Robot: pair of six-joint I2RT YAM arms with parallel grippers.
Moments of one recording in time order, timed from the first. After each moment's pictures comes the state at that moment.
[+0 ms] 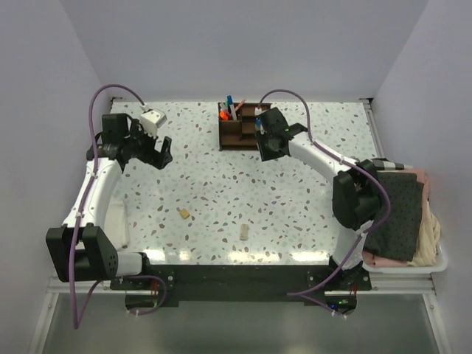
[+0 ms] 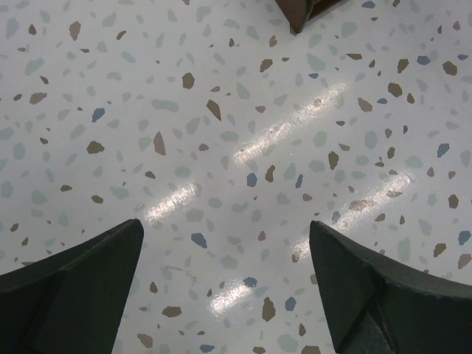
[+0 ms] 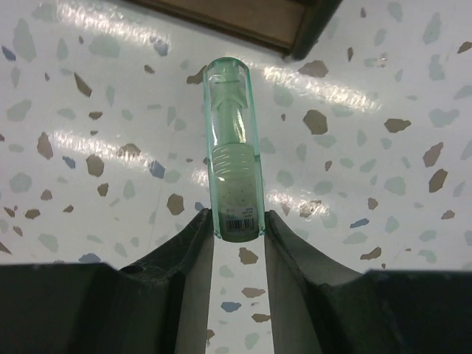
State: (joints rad) left arm 0.06 1.33 1.15 -0.58 0.47 0.42; right arm 0.52 1.87 1.51 -0.63 0.15 0.21
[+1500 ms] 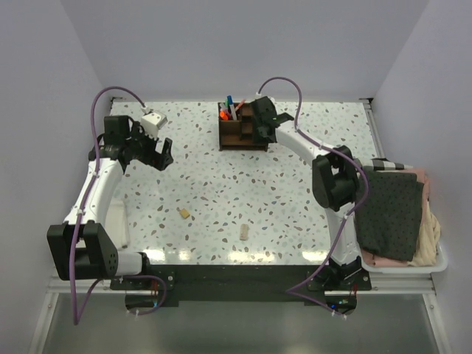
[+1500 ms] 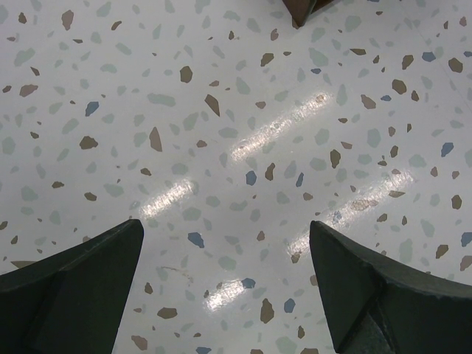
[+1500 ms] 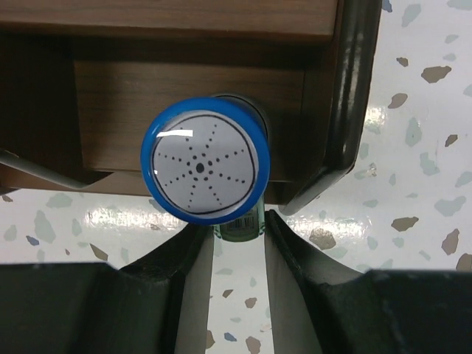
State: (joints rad) left arm 0.06 1.34 1.11 -0.55 0.47 0.40; right arm 0.49 2.16 1.82 -0.56 0.28 0.39
